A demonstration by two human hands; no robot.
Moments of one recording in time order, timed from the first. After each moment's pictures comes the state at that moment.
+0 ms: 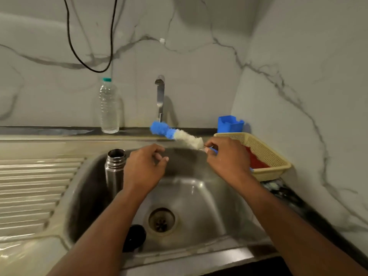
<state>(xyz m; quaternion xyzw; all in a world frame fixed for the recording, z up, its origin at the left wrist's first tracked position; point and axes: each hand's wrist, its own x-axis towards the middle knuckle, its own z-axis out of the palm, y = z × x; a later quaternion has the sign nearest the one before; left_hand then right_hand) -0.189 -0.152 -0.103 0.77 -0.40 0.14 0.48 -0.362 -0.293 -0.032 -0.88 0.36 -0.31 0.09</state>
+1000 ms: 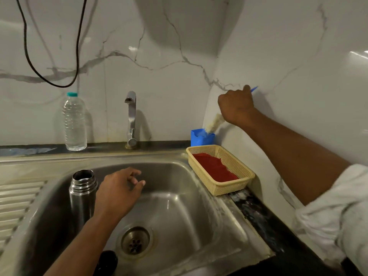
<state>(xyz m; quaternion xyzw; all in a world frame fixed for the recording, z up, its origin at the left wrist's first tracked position) -0.193 -0.154 -0.108 0.78 -0.41 0.09 0.46 -0.365 -0.418 0.129 -0.83 0.40 -0.09 -0.37</state>
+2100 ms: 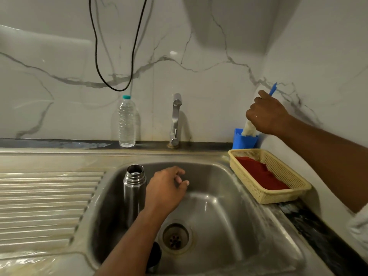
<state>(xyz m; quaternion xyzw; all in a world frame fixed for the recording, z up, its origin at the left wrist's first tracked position) -0.195 -0.152 -0.108 0.80 -0.41 0.07 0.44 -0.322 -0.443 0.099 -0.80 0.22 0.01 -0.56</state>
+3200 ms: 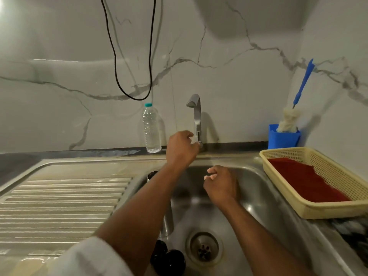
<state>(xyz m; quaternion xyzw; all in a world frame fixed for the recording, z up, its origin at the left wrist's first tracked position) -0.122 -0.220 -0.032 0.84 -0.32 0.15 0.43 -0.237 -0.290 -0.116 -0.80 0.36 -0.30 0.38</state>
